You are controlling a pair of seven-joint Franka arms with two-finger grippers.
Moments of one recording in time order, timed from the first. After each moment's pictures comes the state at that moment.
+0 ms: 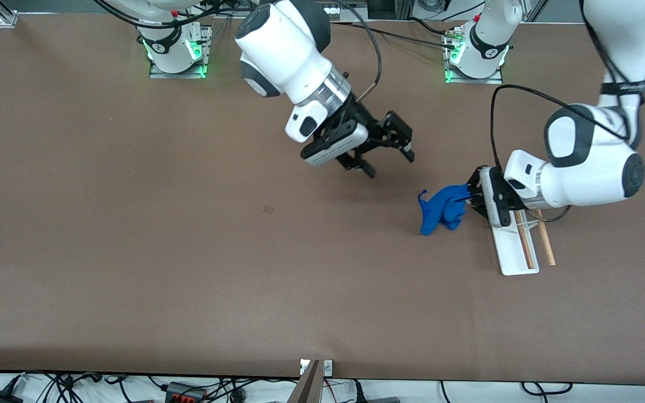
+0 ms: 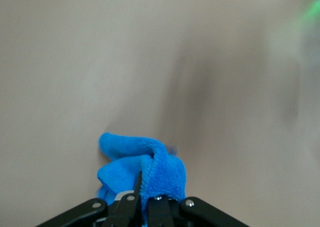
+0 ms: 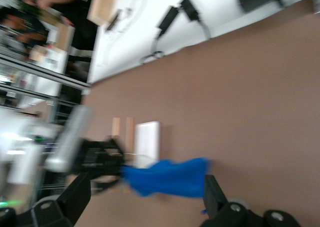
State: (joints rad) left arm 0.08 0.31 -0.18 -1.78 -0.37 1.88 1.22; right arm 0.41 0.60 0.51 -1.33 -0.17 2.63 0.90
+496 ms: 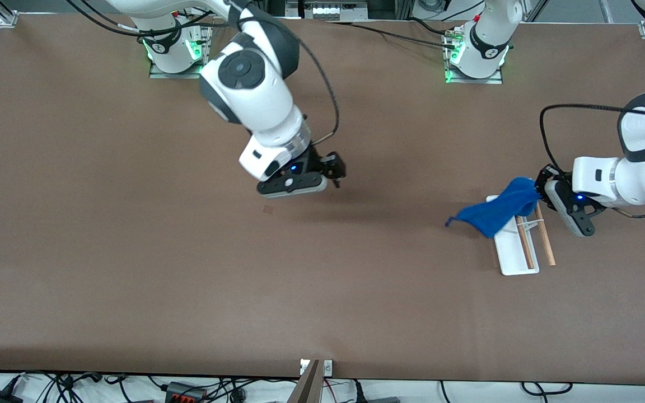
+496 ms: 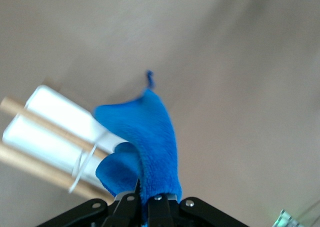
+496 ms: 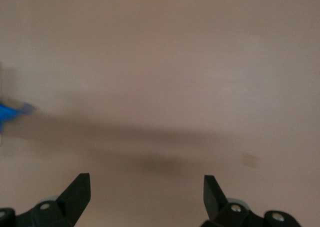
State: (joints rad) left arm 0.23 0.31 -0.16 -1.70 -0.18 1.78 0.92; right arm 0.28 0.59 0.50 -1.33 -0.21 2.06 0.70
